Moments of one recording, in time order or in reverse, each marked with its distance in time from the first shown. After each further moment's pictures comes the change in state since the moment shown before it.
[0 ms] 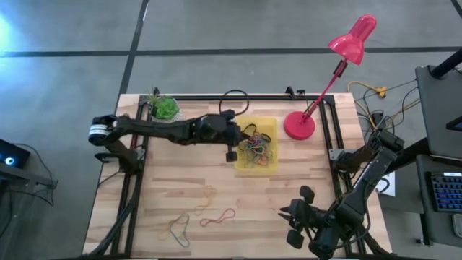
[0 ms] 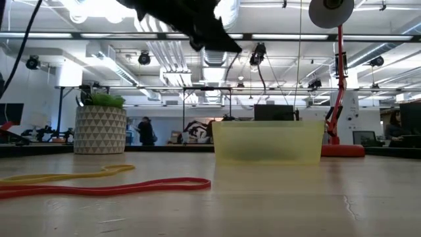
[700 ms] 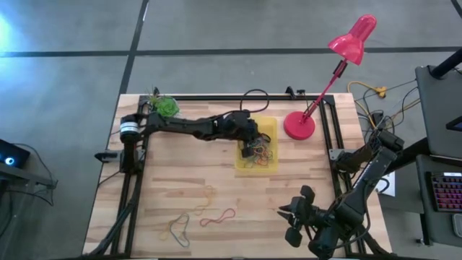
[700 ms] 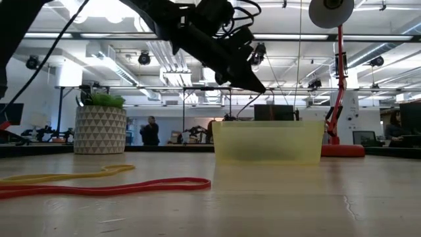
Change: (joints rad) left arm 0.099 0.321 0.192 0.011 0.089 -0.031; right arm -0.001 0.000 -0.002 0.003 0.045 0.082
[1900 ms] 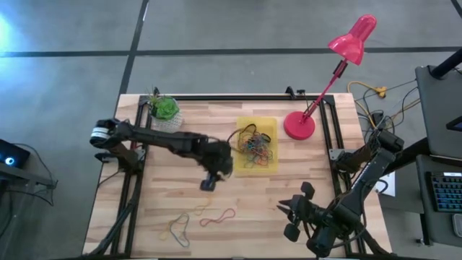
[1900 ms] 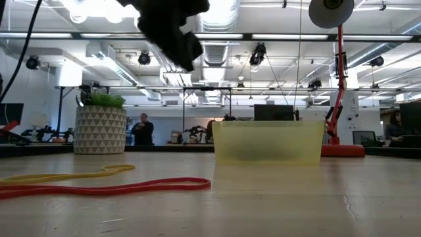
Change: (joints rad) left arm -0.245 -0.274 -0.061 -0.695 0.243 -0.051; right arm -0.002 0.000 -0.063 -0.005 0.095 -0.012
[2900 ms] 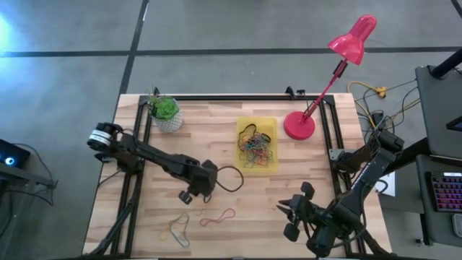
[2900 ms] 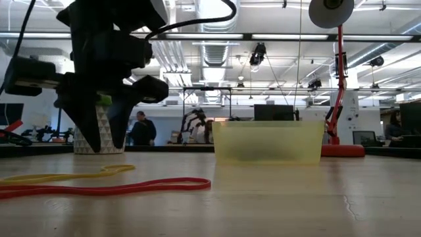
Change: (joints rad) left arm -0.182 -0.007 -0.378 0.121 -0.161 0.300; right arm -0.001 0.000 -0.004 0.011 0.011 0.006
